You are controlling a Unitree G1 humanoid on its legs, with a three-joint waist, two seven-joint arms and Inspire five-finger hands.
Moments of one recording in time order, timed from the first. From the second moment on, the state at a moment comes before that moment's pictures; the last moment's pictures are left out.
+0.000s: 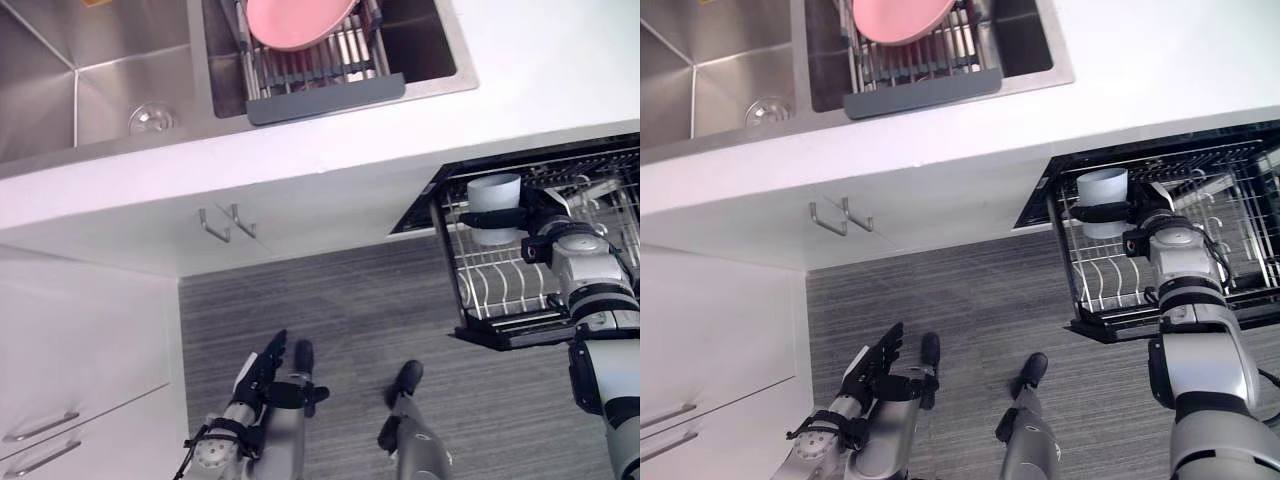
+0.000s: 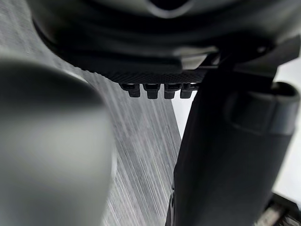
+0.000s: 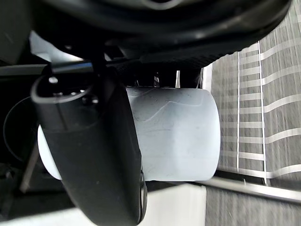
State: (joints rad) left arm 0.08 0.28 -0.32 0.56 -0.28 -0.30 -0.05; right arm -0.94 -0.72 0.04 1.10 0.15 0.16 0.16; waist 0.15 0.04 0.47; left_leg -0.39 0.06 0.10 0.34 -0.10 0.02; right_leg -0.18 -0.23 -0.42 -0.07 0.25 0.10
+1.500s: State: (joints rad) left arm 0.13 0.14 0.01 0.75 -0.45 -0.24 0.01; right arm -0.34 -0.43 -0.30 0.28 0.28 0.17 0.16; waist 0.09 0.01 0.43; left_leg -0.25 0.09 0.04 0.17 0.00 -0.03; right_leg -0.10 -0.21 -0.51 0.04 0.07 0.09
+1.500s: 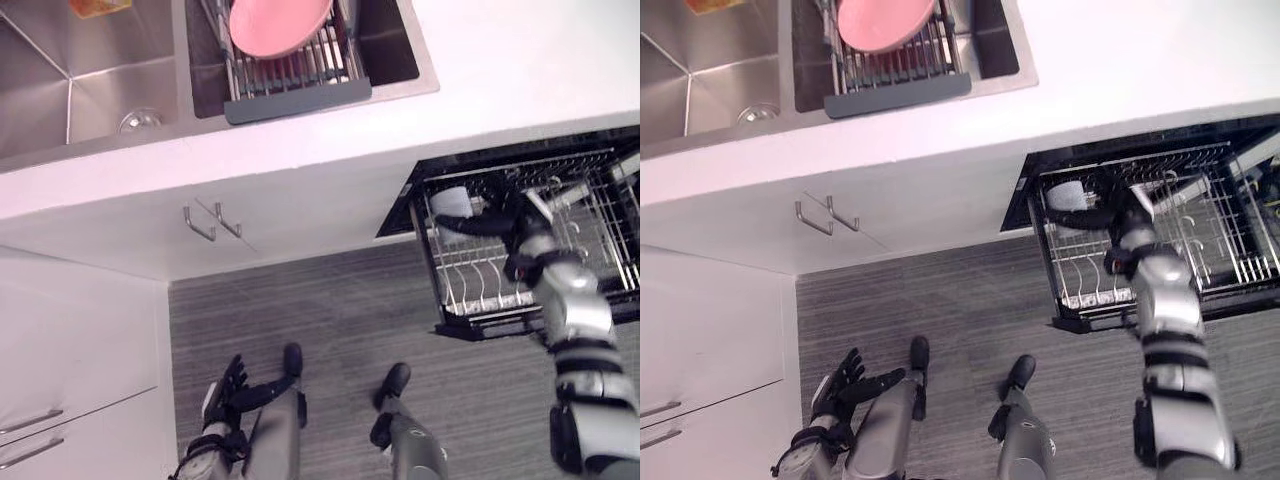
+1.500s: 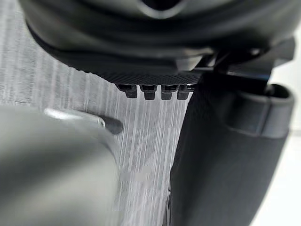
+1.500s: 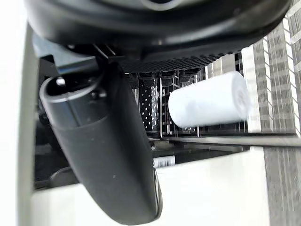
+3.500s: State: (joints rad) left arm 0.24 0.12 0.17 0.99 -0.20 -0.20 0.17; right arm 0.03 -0.16 -0.20 -0.32 0.45 -0.28 0.22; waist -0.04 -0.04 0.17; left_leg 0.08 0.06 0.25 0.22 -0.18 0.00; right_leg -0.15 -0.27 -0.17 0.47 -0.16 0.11
